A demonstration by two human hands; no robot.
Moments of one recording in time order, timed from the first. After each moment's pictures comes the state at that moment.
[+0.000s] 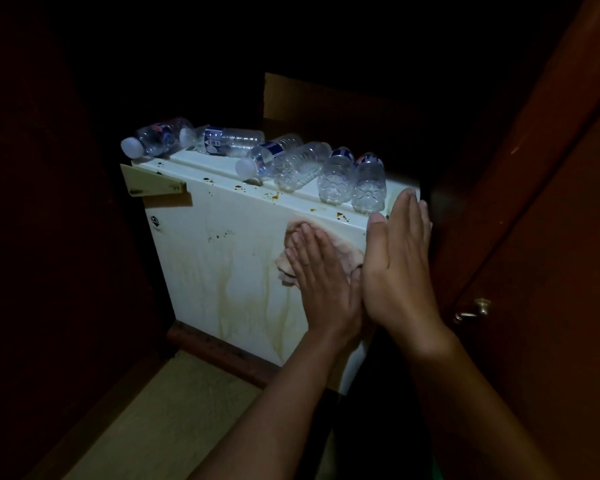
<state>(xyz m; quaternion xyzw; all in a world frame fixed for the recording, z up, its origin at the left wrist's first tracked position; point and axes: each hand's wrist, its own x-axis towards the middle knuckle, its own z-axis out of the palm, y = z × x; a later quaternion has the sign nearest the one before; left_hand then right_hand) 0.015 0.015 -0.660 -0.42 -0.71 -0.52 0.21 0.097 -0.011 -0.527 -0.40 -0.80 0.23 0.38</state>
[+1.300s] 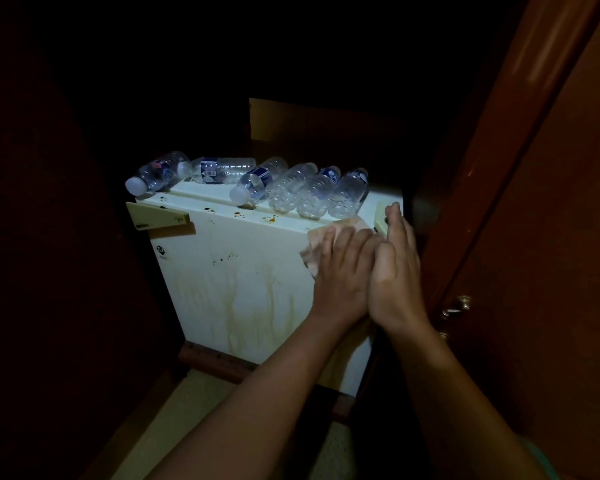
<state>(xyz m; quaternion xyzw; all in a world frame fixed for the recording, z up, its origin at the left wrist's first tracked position) 0.005 0.008 -0.607 -0.62 -0.59 -0.44 0.29 0.101 -0.016 -0.525 -0.39 -0.73 0.31 0.46</state>
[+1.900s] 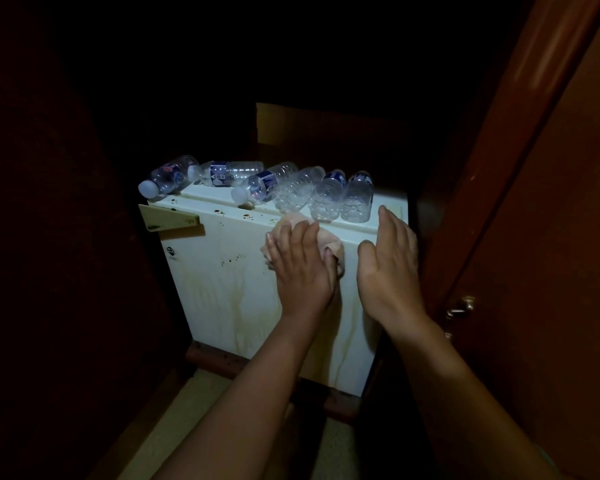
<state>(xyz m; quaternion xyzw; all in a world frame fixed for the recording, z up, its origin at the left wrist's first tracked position) -0.042 -0.016 -0.609 -0.46 -0.71 -0.44 0.29 0.091 -0.014 -0.520 -0.43 -0.79 0.23 0.38</state>
